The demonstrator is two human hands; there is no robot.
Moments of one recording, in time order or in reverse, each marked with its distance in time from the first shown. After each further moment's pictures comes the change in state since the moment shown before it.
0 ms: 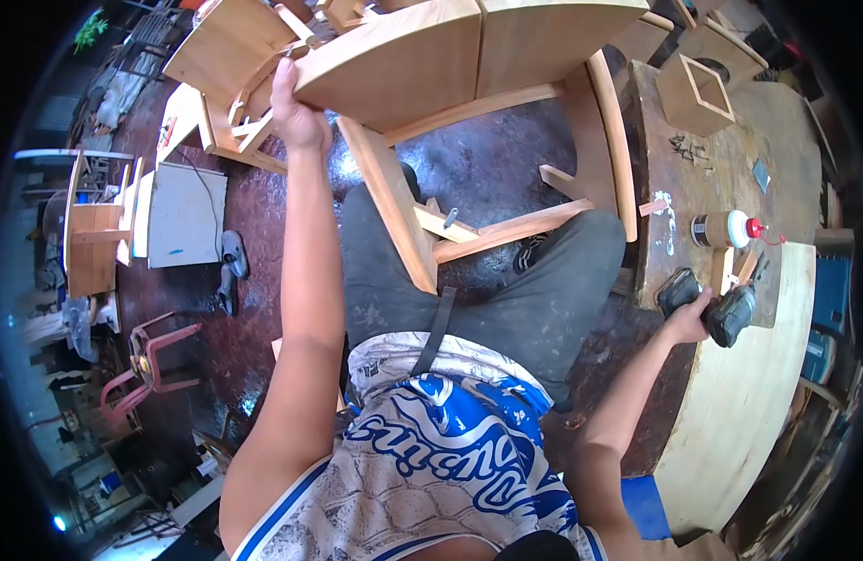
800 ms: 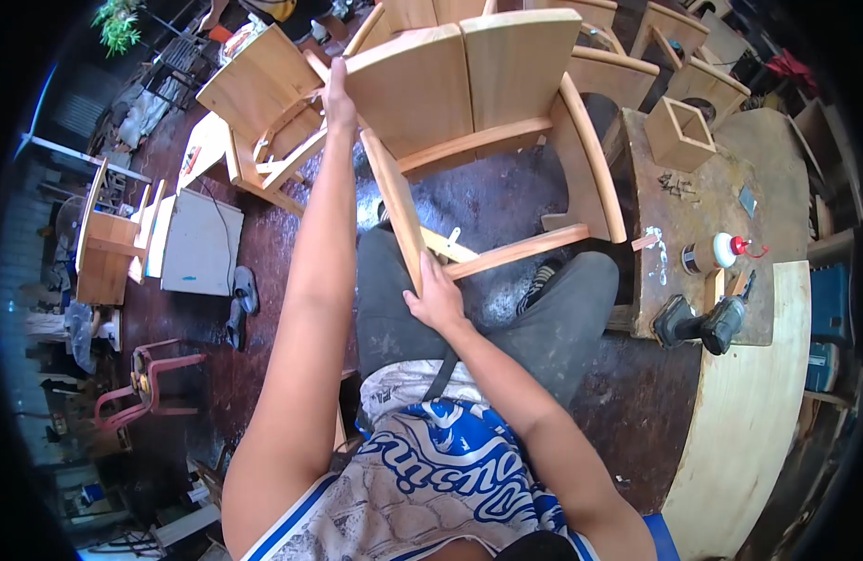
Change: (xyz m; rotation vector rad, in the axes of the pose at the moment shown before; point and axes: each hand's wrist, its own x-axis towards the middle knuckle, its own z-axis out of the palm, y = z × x) left_hand 0.109 -0.059 -0.033 0.344 0.041 -0.017; right_hand -0.383 -0.225 0.049 0.025 -1.679 -0.330
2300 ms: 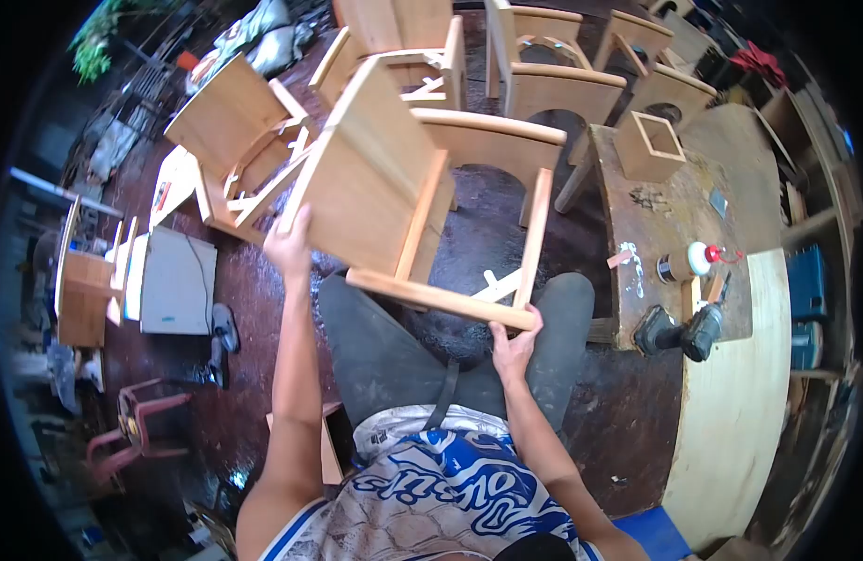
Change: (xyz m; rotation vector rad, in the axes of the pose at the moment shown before) left_hand -0.155 0.037 -0.089 0.514 0.168 0.080; right_hand -0.074 0.105 -0.070 0.349 0.702 0.335
